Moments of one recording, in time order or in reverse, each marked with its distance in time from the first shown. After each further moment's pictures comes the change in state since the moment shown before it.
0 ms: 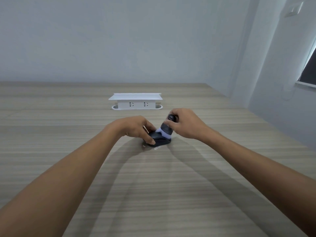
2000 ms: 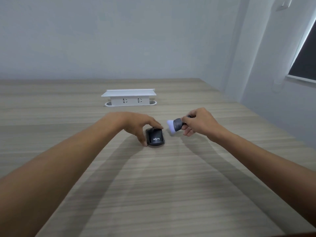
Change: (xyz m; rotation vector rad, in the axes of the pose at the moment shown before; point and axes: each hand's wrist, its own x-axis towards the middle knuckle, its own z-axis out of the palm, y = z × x) left_hand 0.009 0.024 -0.001 0.446 -0.181 0.215; right_hand -0.029 0.043 -0.019 0.411 0.020 0.447
